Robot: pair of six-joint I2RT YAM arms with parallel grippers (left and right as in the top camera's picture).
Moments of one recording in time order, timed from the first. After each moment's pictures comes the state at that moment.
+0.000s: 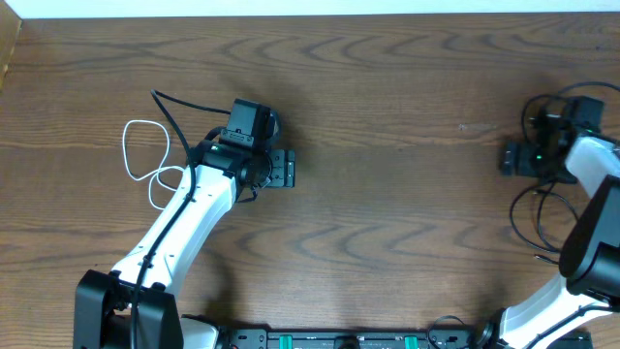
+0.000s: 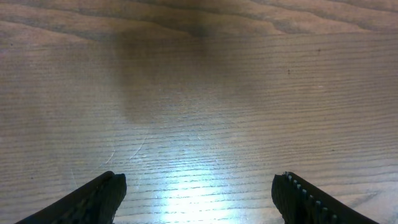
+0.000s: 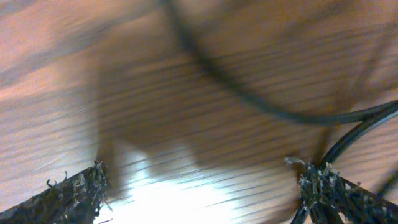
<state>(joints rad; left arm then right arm) -0.30 1.52 1.05 -0.71 0.10 -0.25 -0.39 1.90 1.13 -0.49 -0.02 -0.18</state>
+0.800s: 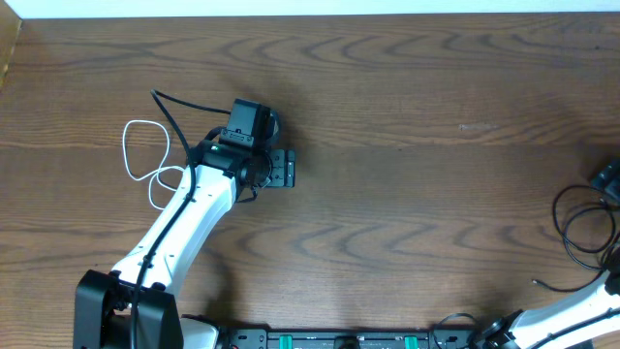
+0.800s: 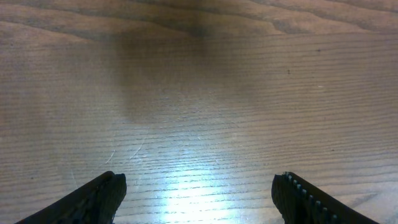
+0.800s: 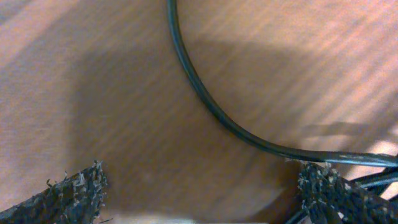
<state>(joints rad) -0.30 1.52 1.05 -0.71 0.10 -0.25 -0.83 1.99 1.17 -0.26 -0.07 -0.08</state>
